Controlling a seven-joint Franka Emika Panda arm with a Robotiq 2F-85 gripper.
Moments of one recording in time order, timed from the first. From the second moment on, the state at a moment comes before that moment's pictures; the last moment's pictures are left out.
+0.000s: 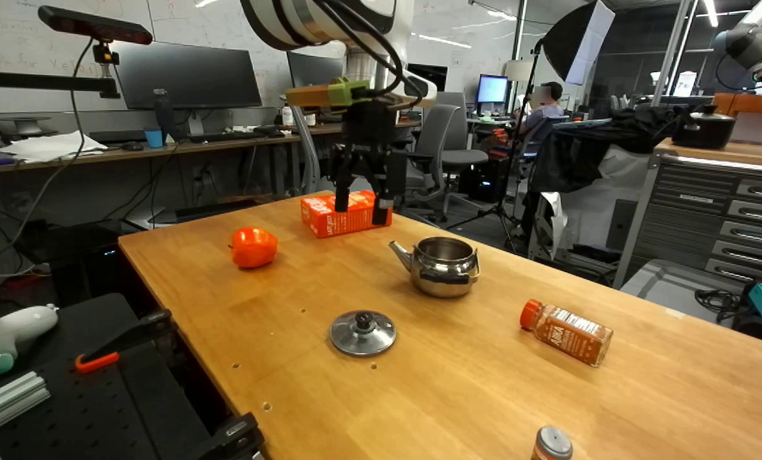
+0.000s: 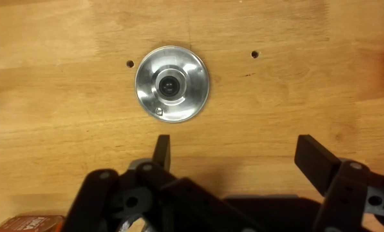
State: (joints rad) arm 0.04 0.12 0.02 -2.32 -0.09 2.24 0.19
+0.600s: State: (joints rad) arm 0.02 0.15 -0.03 -2.38 -0.13 2.31 0.19
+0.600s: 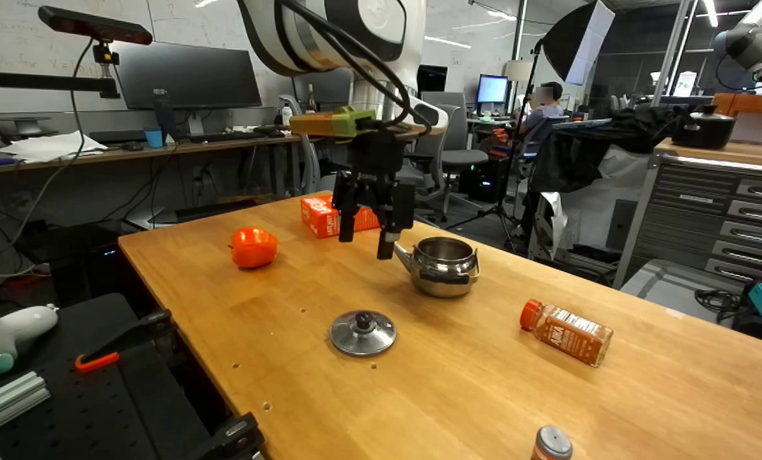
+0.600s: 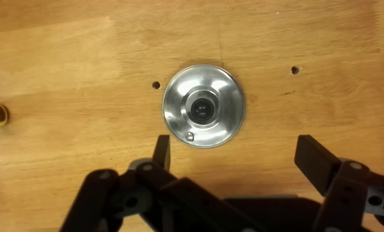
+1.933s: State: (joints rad) arm 0.01 0.26 -0.07 -2.41 -0.21 2.42 0.23
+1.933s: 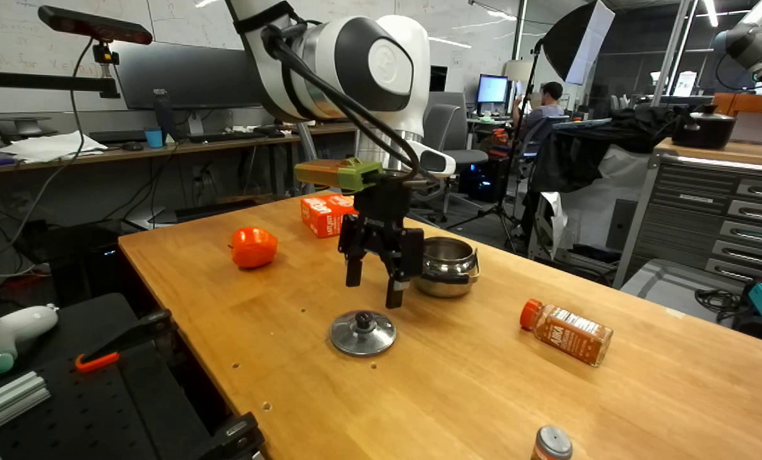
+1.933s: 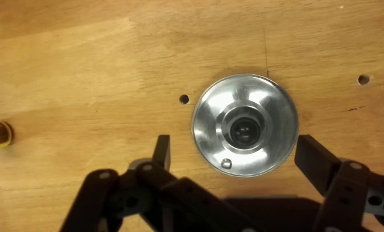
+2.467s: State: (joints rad) arm 0.01 0.31 -0.08 -2.40 -0.21 2.42 0.25
